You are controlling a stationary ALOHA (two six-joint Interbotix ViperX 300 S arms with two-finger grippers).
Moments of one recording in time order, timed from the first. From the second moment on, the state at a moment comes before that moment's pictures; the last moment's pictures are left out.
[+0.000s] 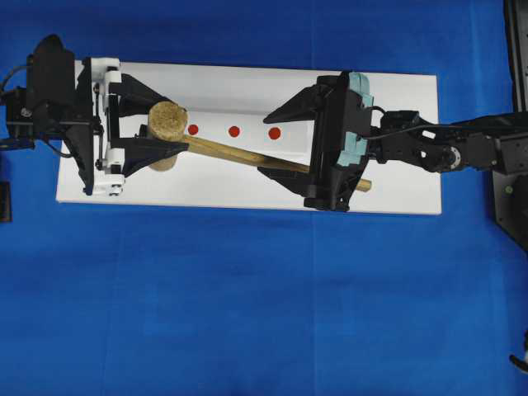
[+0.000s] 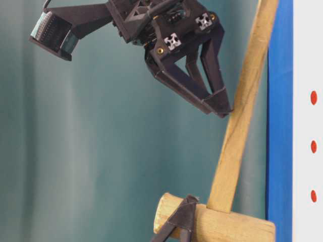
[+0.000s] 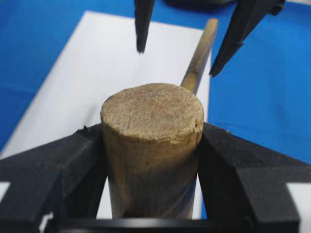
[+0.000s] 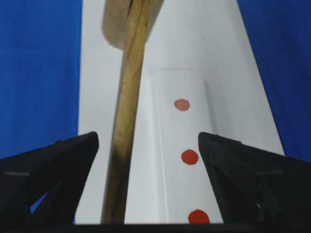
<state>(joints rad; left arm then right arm) 0.09 -0.37 1.02 -0.02 -0.40 -0.15 0.01 -0.15 0.72 0.96 -0.23 -0.81</state>
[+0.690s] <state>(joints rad) 0.09 -0.37 1.02 -0.03 -0.35 -1.06 0.01 -0.12 0.71 0.90 -0.22 -0.81</state>
